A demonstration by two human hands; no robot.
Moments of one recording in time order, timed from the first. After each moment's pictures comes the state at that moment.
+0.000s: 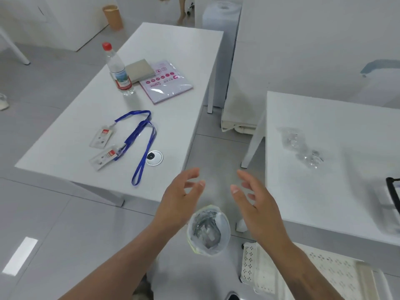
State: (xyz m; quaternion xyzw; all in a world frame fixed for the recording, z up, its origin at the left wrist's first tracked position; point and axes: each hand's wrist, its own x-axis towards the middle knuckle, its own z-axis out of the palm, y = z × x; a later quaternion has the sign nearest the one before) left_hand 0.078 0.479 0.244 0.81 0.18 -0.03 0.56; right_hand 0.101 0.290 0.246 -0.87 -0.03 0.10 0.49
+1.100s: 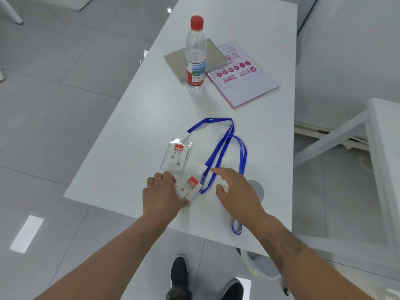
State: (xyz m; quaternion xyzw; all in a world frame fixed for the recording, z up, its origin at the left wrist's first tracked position) left_hand 0.165 0.871 0.123 0.93 0.25 -0.17 0.19; right_hand 0.219 0.684 0.135 -0.92 -0.14 0.20 0.29
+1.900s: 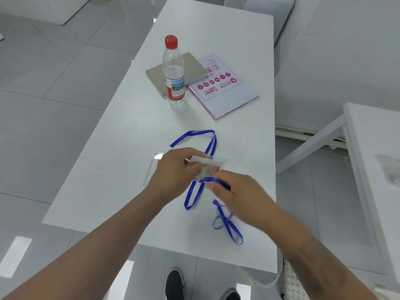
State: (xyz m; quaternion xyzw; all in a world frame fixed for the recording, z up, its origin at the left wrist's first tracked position) left_hand 0.244 0.835 0.221 0.84 0.12 -0.07 0.53; right_hand 0.250 0.658 0.225 -0.90 -0.18 0.24 0.31
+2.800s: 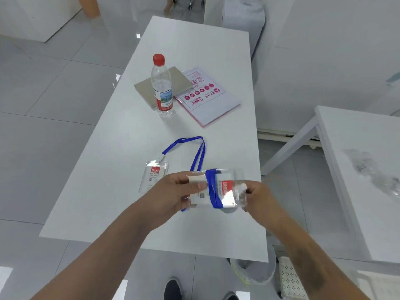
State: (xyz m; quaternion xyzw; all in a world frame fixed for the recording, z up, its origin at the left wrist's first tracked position) left_hand 0.206 0.833 0.243 0.56 0.17 -0.29 0.76; right_hand 0.222 0.625 0.252 -0.83 0.05 0.24 0.51
